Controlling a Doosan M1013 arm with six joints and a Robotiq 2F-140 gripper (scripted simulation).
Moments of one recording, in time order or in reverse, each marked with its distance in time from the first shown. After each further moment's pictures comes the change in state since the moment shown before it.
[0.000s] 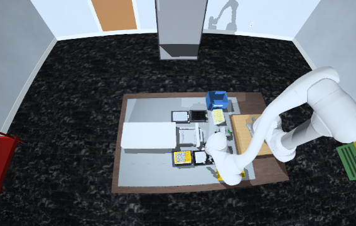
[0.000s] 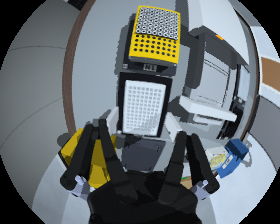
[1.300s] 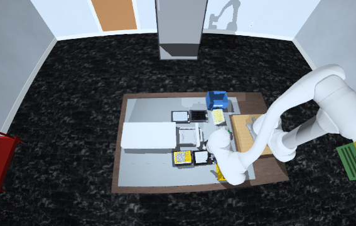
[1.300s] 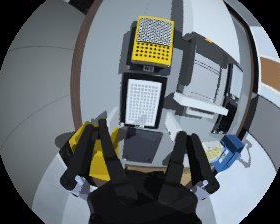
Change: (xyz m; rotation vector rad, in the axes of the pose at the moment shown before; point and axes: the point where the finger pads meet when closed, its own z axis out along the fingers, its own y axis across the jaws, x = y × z) arm 0.000 0.000 -0.047 0.000 0.000 0.000
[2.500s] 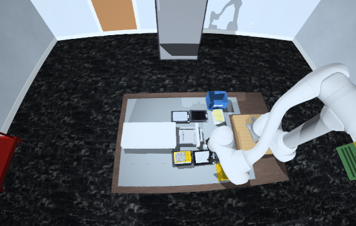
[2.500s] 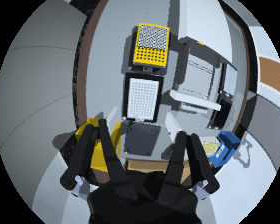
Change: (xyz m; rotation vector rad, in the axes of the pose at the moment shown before) arm 0.000 0.000 -0.042 0.000 0.000 0.000
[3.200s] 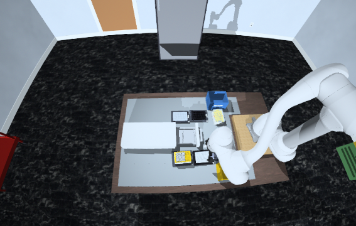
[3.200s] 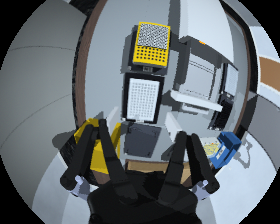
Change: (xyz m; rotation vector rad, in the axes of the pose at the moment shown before) arm 0.000 0.000 0.008 0.000 0.000 0.000
